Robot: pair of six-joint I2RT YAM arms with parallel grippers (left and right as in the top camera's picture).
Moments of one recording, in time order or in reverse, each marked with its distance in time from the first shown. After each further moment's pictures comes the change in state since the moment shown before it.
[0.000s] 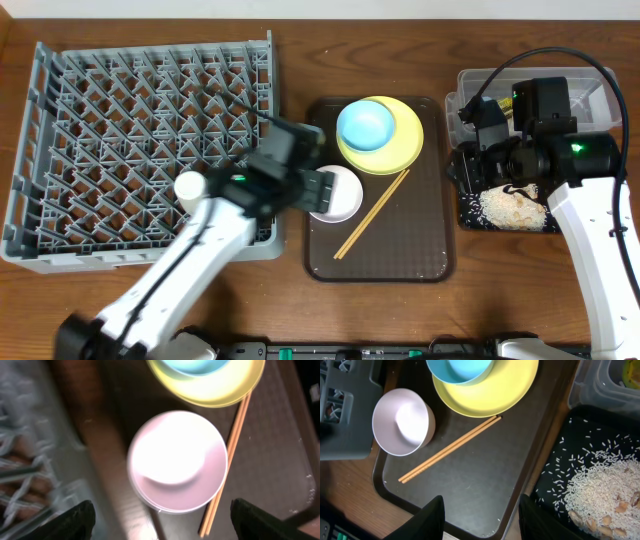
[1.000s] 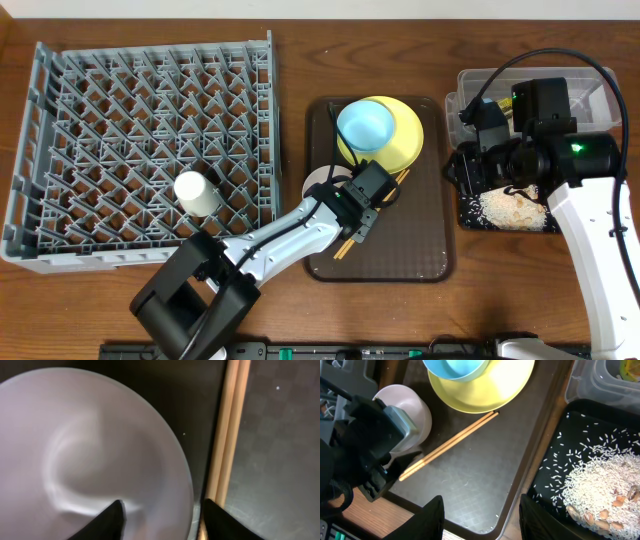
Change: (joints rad) left arm -0.276 0.334 0.000 0.144 -0.214 -0.021; right arm 0.000 0.000 0.000 -0.011 0.018 0.003
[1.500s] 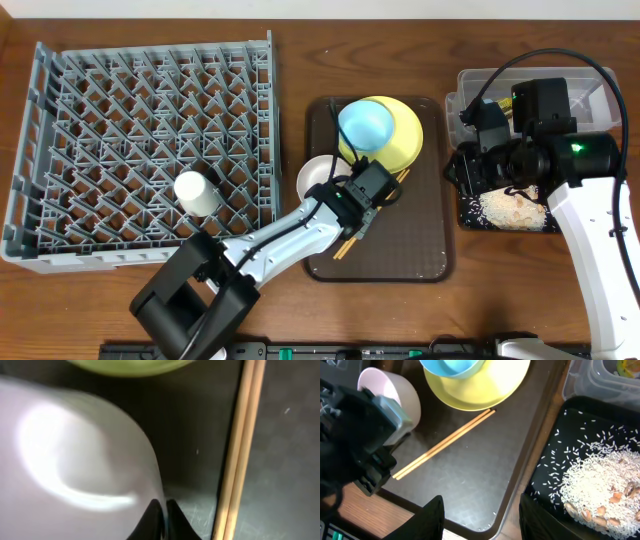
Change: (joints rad) left arm -0.005 -0.008 0.013 0.016 -0.077 0.013; right arm 0.000 0.000 0.000 -0.010 0.012 0.000
